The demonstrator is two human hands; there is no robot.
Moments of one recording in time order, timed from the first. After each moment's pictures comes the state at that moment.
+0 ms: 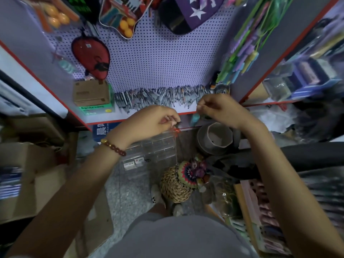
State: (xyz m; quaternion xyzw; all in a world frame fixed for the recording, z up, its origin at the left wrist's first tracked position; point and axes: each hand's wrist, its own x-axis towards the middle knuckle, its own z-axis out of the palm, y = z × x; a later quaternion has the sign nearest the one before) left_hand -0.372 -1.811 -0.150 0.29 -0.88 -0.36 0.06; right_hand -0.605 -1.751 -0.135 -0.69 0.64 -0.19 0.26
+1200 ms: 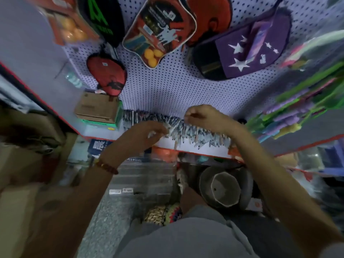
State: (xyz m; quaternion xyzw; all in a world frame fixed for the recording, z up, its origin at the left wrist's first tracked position) left_hand -0.404 -2.011 -0.226 0.43 -0.78 -0.40 0.21; right_hand -0.652 -2.049 -0.188 -0.78 0.52 -0.07 0.35
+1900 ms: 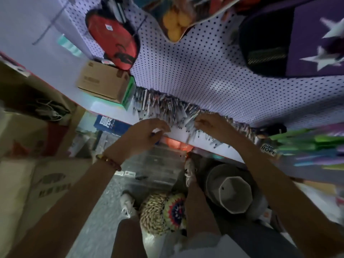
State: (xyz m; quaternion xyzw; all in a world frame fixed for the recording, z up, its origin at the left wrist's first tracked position) left_hand -0.421 -2.092 -0.328 0.54 -0.70 -0.44 0.16; right_hand -0.675 -2.157 -0.346 -0.74 0.52 -0.03 0.43
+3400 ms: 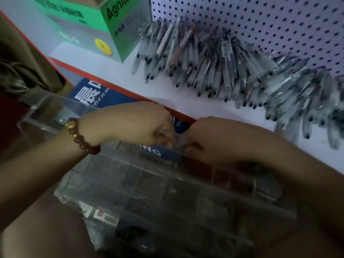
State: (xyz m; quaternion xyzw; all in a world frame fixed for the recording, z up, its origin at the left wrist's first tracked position) left_hand -0.376 -2.132 -0.754 0.41 -0.86 -0.29 -0.04; right_hand -0.569 -2.156 -0.756 -0.93 0.23 0.15 0.23
